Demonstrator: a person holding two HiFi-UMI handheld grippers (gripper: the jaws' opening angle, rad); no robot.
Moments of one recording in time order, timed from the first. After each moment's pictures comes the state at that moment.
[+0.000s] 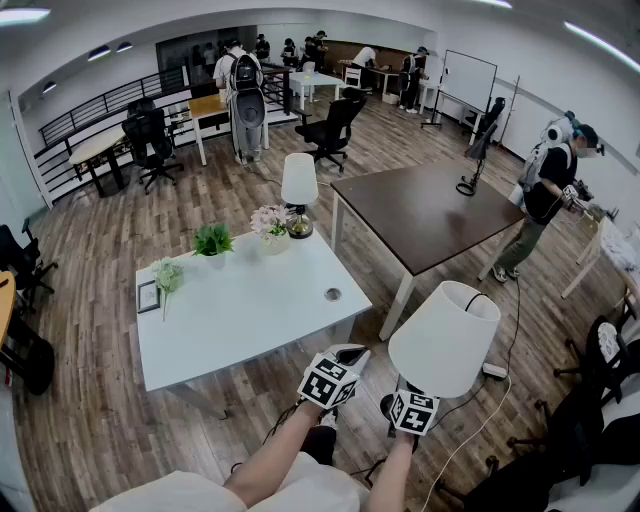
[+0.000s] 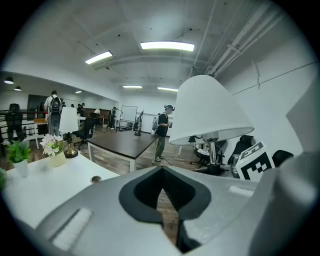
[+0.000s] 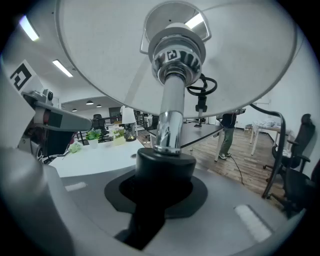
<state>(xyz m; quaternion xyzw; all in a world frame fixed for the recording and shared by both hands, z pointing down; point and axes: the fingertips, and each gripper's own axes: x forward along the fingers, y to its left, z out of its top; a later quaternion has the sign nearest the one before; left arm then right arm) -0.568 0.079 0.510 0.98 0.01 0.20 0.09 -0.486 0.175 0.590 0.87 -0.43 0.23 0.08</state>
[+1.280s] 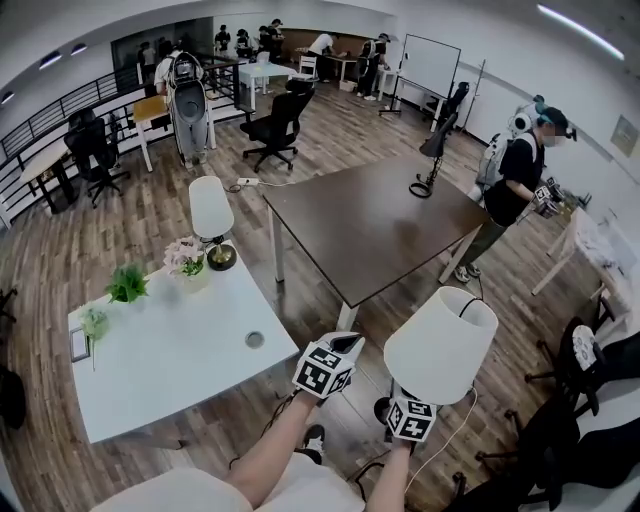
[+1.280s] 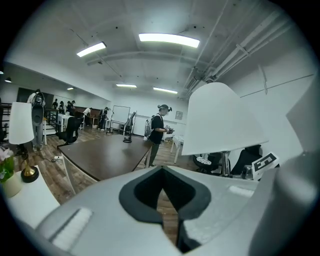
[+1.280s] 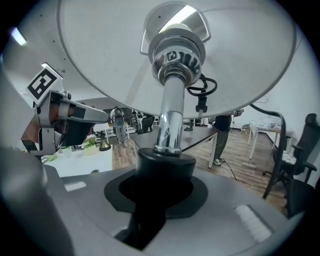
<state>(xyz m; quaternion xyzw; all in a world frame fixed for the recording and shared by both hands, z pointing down) -0.265 0.034 0.491 0.98 0.05 0.18 0.09 -0.222 0.166 0.581 0.88 -0.41 0.23 0.07</state>
